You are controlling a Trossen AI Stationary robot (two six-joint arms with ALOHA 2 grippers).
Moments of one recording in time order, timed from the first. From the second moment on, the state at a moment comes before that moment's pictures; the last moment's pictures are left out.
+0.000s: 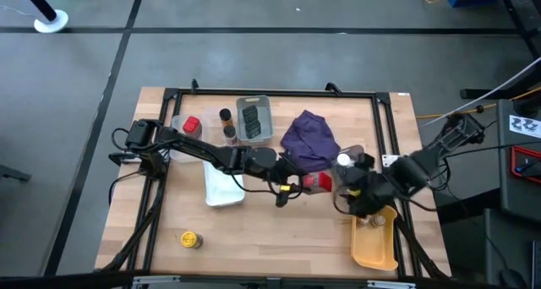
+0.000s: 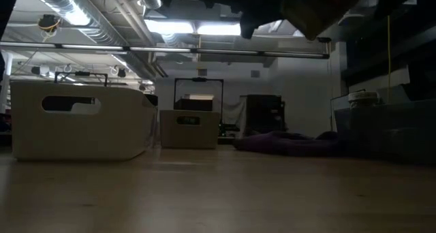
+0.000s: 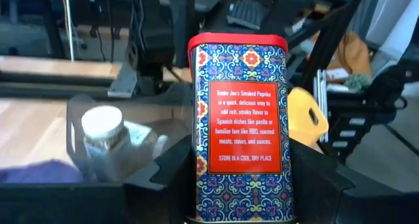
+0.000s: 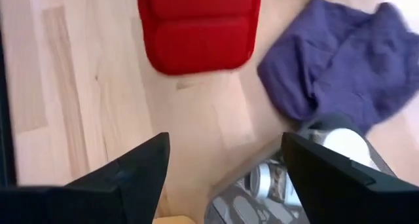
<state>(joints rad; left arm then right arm) -0.13 1.83 1.25 0.34 0.02 -0.12 0.61 1.25 1.23 -1.18 0.39 0.78</state>
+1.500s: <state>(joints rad) -0.16 1.83 1.25 0.93 0.02 0.20 0.86 1.21 1.17 -0.56 1.25 0.40</state>
